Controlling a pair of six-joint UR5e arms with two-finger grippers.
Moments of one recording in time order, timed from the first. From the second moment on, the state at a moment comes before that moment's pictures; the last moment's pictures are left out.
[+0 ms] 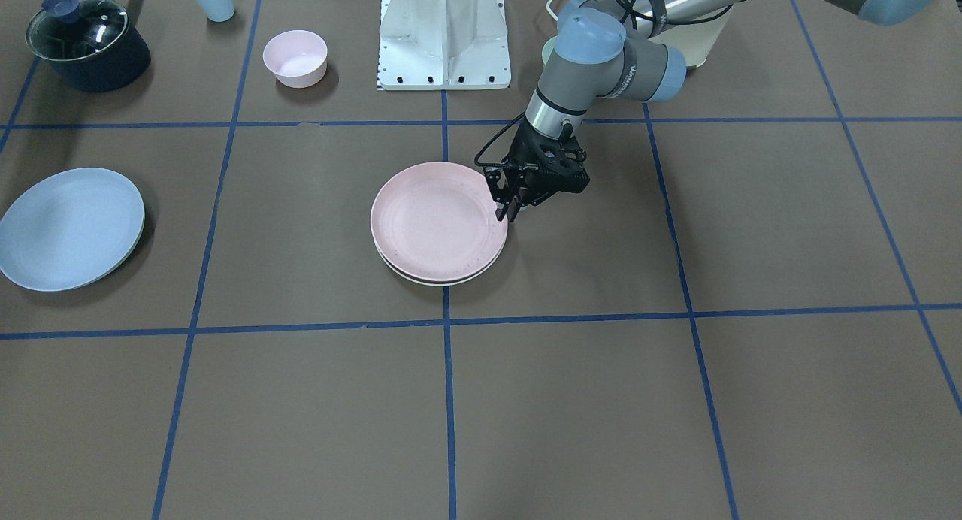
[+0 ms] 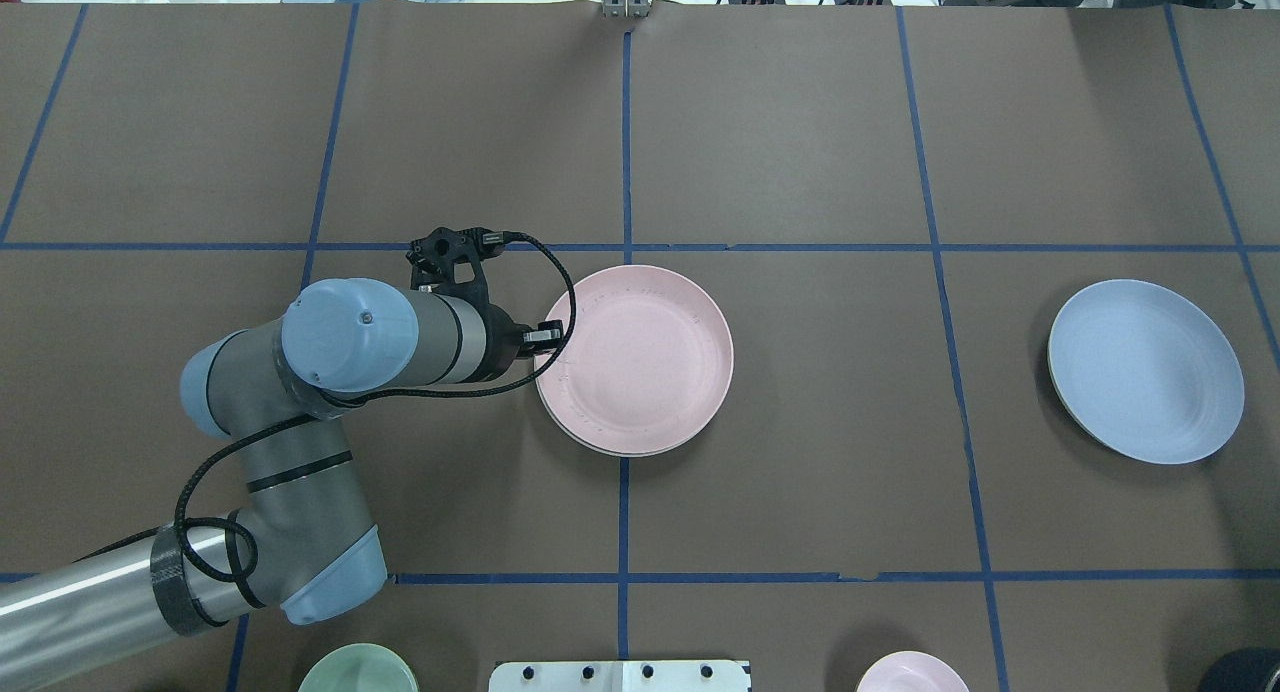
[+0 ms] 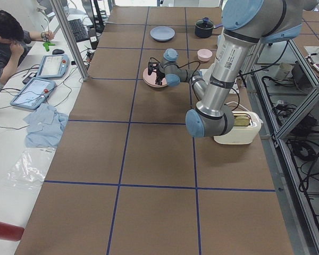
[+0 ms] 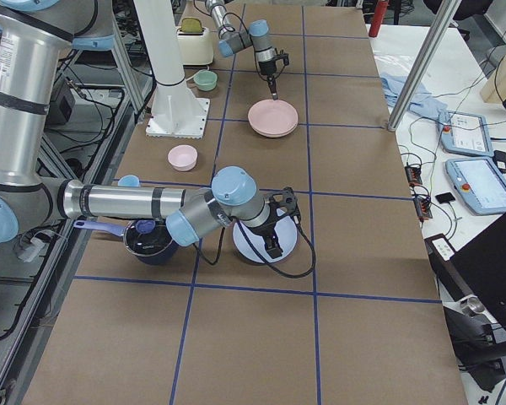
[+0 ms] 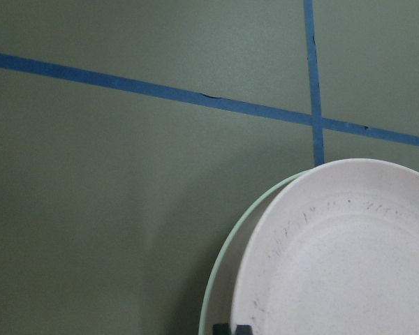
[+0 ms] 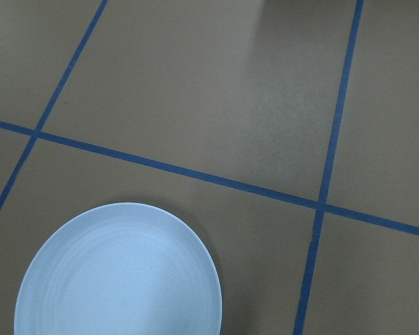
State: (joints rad) left arm -0.47 -2.08 -1.69 -2.08 -1.68 -1.40; right arm 1.52 -1.85 1.84 -0.97 2.39 0.20
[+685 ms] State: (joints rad) left arm -0.57 -1.95 -1.95 -1.93 -1.76 -1.10; right arm 1.49 -1.88 1.84 -0.98 2.39 0.27
